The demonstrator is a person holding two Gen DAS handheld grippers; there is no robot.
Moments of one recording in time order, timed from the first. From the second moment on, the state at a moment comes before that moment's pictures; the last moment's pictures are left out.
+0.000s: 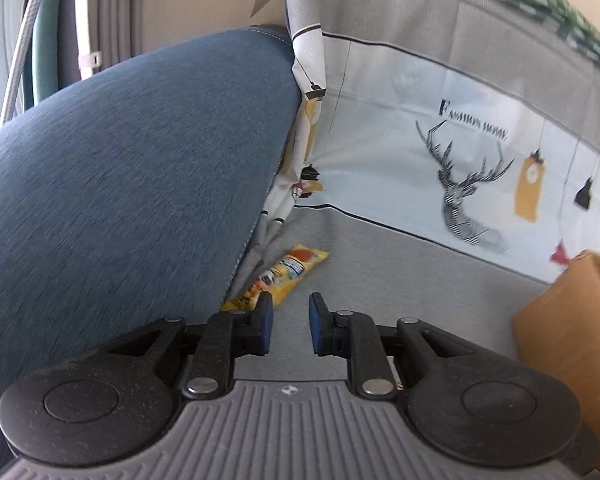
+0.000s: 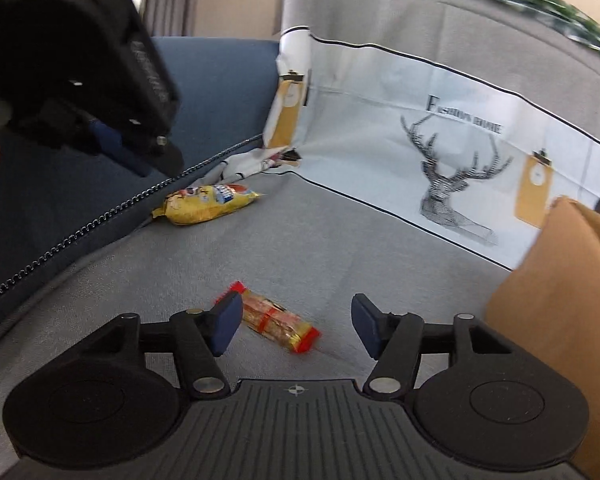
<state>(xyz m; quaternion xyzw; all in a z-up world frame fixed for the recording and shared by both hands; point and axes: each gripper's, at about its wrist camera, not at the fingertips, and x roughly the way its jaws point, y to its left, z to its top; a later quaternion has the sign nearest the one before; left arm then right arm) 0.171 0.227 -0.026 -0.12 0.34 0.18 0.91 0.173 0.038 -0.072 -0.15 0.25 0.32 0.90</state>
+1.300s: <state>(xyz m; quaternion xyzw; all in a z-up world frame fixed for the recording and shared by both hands) 0.237 0.219 -0.069 -0.01 0.39 0.20 0.90 0.158 0.018 -0.085 -0.14 0.26 0.37 0.88</state>
